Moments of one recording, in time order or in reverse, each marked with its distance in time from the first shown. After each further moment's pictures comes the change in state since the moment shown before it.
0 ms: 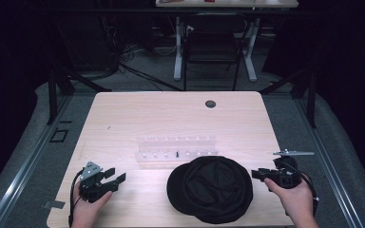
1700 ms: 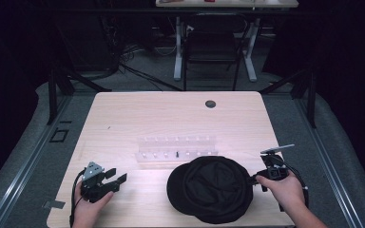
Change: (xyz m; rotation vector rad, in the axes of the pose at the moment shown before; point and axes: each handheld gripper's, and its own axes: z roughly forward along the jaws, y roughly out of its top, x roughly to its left) left arm -0.002 0.000 0.003 0.011 0.001 0.007; right arm -0.005 0.012 0.039 0.336 0.019 0.172
